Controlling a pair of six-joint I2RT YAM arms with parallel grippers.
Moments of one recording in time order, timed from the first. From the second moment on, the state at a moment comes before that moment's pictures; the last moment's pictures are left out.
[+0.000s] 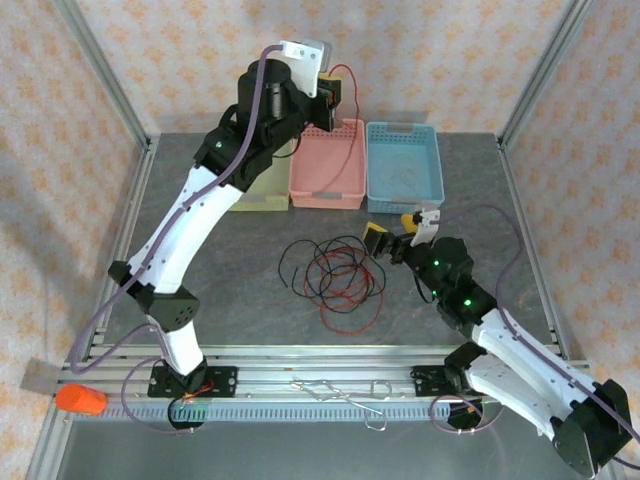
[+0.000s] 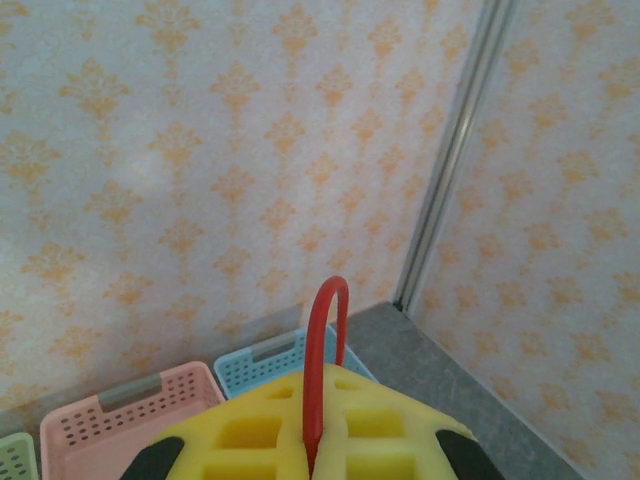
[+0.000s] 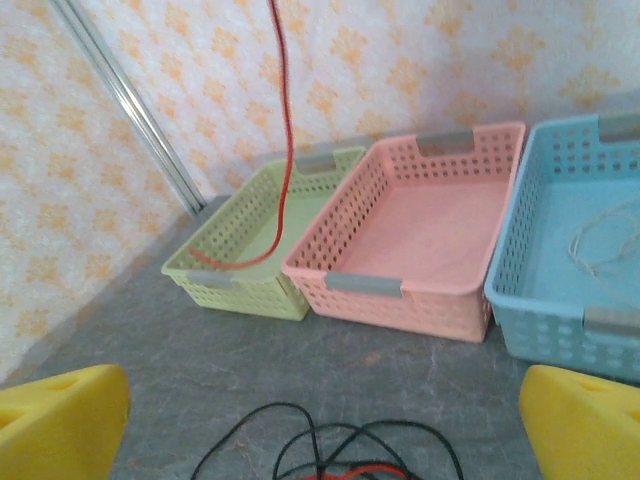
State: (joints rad) left arm -0.60 1.80 2.28 -0.58 -0.07 -0.16; right arm 0.56 0.77 0.49 0.16 0.02 0.36
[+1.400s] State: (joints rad) left arm -0.41 2.20 2.17 -0.28 -0.21 -0.32; right arm 0.56 0.90 0.72 -0.12 0.28 0.43
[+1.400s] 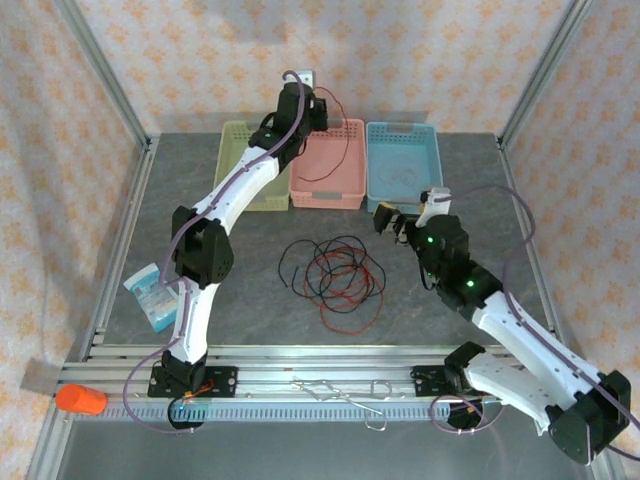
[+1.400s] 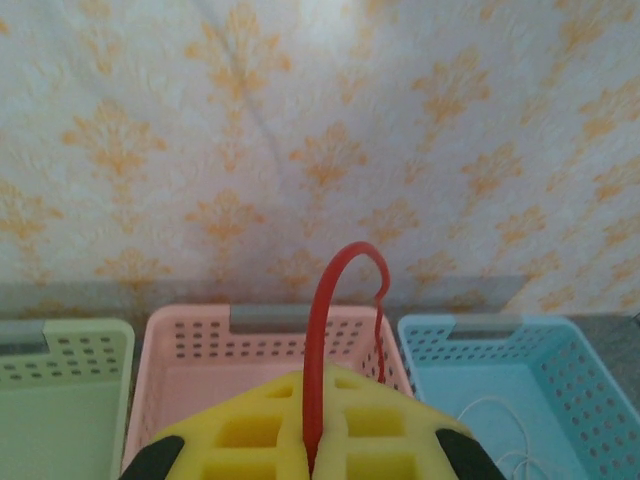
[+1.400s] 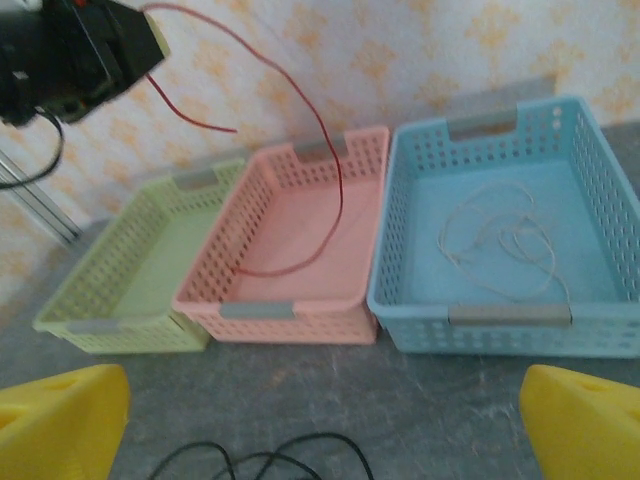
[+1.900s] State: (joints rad) left arm -0.36 2.45 2.24 -0.46 -0.19 -0.38; right arm 0.56 1.18 0.81 -0.17 0.27 0.55
